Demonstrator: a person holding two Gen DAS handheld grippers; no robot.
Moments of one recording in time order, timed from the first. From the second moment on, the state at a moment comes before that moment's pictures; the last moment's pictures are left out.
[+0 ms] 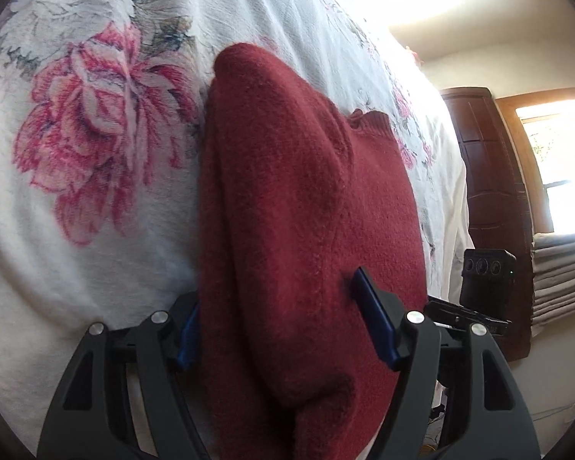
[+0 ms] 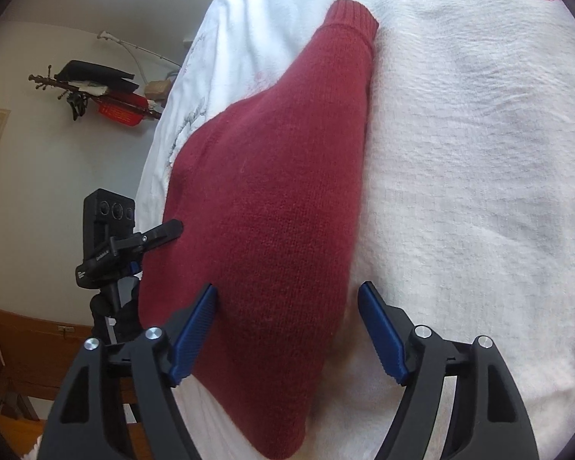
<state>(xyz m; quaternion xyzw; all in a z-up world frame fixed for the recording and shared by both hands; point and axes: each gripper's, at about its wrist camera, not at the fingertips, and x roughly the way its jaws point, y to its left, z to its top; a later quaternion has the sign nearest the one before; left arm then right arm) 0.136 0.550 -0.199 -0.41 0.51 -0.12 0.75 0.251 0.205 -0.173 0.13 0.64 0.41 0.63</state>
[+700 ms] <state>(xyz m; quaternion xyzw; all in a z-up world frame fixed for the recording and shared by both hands) 0.112 0.486 -0.163 -0.45 0.45 -0.19 0.75 0.233 0.186 -0.105 0.15 0.60 0.46 0.64</state>
